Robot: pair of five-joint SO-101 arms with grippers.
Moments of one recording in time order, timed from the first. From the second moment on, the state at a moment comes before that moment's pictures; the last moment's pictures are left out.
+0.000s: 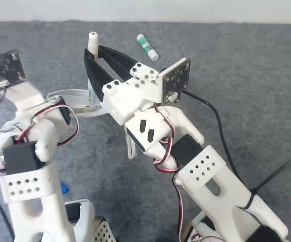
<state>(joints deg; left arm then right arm) -16.3 -48.7 29.2 76.0 16.7 -45.1 -33.6 33.6 -1.8 -12.6</state>
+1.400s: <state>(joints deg) -16.4 -48.7 30.1 76.0 16.7 -59.2 -42.8 57.8 1.1 5.7</state>
